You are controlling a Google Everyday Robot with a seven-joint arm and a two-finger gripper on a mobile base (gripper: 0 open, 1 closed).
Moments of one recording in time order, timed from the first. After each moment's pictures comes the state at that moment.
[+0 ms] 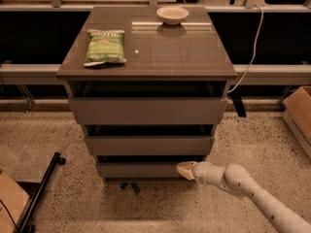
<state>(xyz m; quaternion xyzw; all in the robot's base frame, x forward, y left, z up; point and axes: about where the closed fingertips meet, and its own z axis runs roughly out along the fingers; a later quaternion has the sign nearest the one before) 0.612 -0.139 0.358 -0.32 0.79 0.30 0.43</state>
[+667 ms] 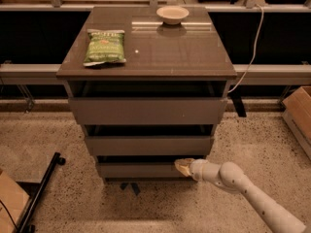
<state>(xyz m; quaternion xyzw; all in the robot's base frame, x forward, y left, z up) 0.640 -0.131 0.344 -0.31 0.79 0.29 0.44</state>
